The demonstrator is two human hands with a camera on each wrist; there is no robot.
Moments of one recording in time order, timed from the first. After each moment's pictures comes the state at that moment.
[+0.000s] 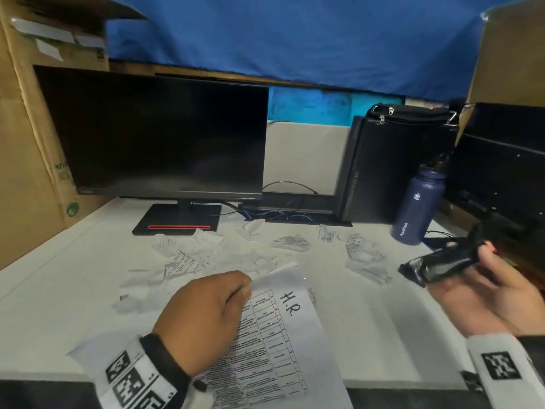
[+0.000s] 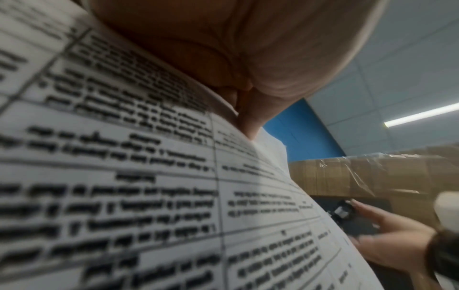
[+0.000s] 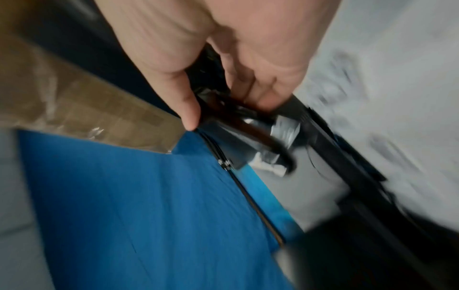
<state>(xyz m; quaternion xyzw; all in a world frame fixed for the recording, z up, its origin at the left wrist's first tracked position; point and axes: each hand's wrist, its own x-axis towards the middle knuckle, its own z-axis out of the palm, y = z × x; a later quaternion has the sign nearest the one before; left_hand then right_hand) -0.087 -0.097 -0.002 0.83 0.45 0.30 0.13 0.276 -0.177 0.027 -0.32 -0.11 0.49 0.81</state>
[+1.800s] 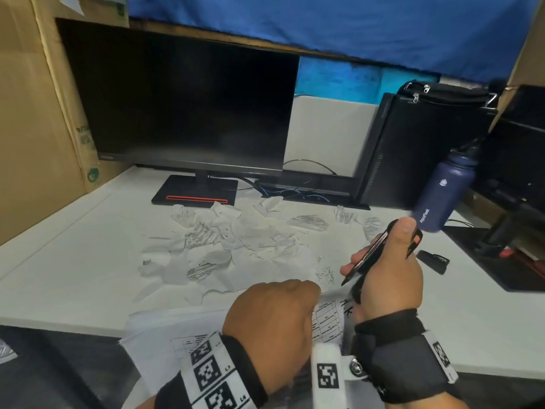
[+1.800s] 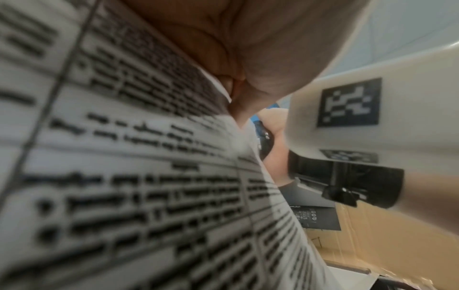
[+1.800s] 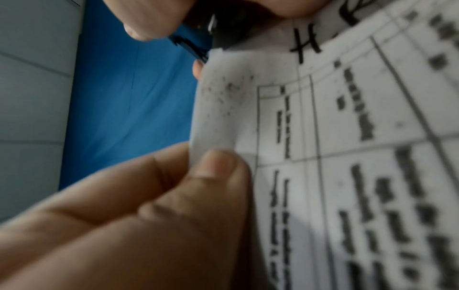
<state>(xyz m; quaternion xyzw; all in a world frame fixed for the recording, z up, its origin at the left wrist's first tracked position) -0.053 -0.138 -0.022 0.88 0.39 0.25 0.02 0.101 -0.133 0.016 -0.56 -0.23 0.27 0.75</state>
